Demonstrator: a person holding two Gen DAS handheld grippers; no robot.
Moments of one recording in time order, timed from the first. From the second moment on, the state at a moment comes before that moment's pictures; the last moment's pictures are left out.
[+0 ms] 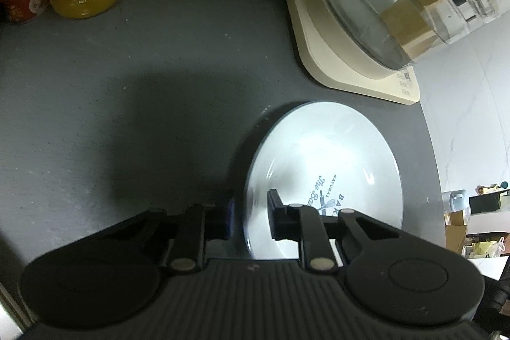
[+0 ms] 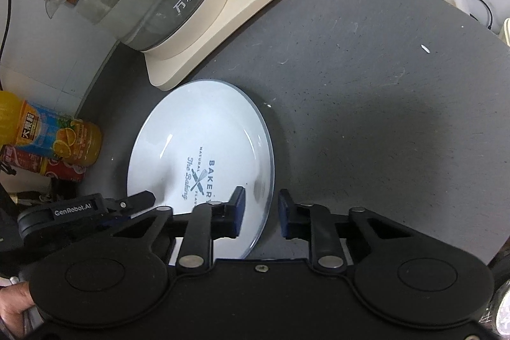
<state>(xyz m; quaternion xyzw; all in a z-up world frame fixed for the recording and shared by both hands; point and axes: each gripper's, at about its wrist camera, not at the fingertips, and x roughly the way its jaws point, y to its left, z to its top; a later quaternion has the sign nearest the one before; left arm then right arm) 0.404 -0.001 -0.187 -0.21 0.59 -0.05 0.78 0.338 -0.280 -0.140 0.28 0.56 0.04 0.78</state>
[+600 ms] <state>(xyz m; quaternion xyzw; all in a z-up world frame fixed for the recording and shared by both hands) 0.396 0.006 -0.173 -0.24 0.56 -0.06 0.79 0.346 -0.282 -0.124 0.27 0.54 0.06 0.80</state>
